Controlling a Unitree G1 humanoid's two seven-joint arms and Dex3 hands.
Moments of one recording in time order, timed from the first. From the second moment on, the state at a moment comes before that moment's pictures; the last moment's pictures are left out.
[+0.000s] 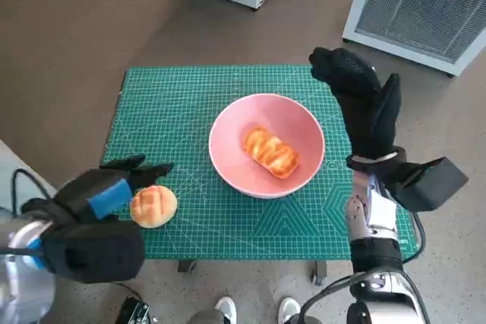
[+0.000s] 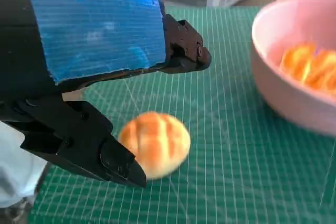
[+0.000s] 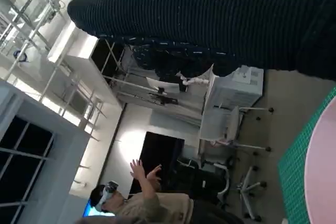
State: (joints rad) left arm -0.09 0.83 -0.04 -0.50 0.52 0.37 -0.75; right arm -0.71 -0.05 -0.19 0.68 0.35 -0.66 0.54
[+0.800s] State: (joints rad) left arm -0.18 0.74 -0.24 -0.09 0.63 0.24 -0.57; right arm -0.71 -0.06 -0.19 0.68 0.35 -0.65 0.55
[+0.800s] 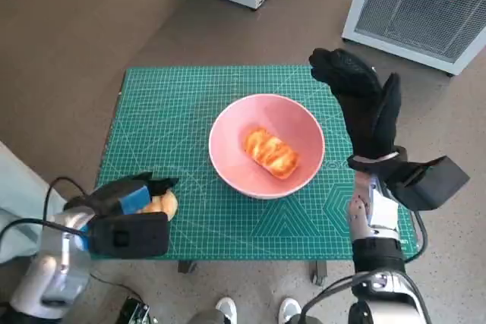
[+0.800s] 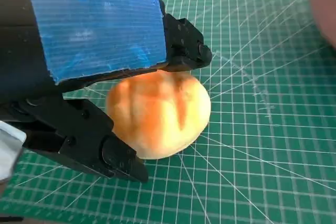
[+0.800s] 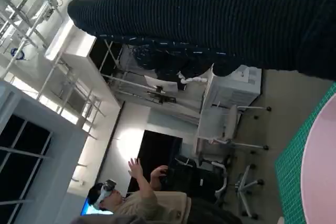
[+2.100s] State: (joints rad) left arm -0.22 0.74 -0.15 -0.17 0.59 0.22 -0.58; right arm -0.70 -0.06 -0.20 0.67 0.35 -0.64 0.55
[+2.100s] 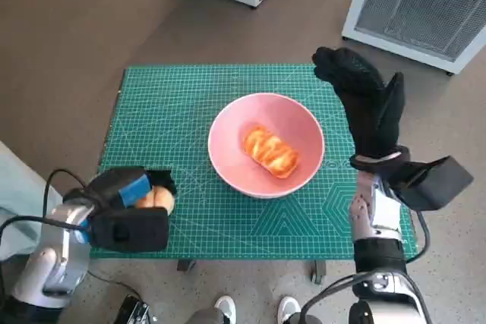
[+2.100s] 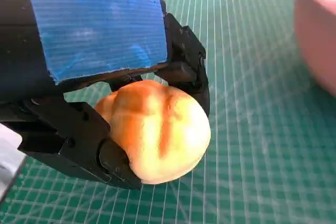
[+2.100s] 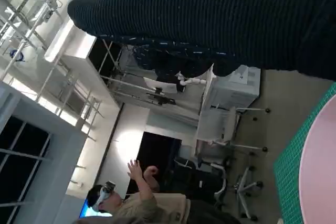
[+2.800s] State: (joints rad) left arm -0.59 0.69 -0.12 -0.38 0.56 0.44 -0.68; right arm -0.70 -0.06 -0.20 0.67 0.36 -0.63 0.55
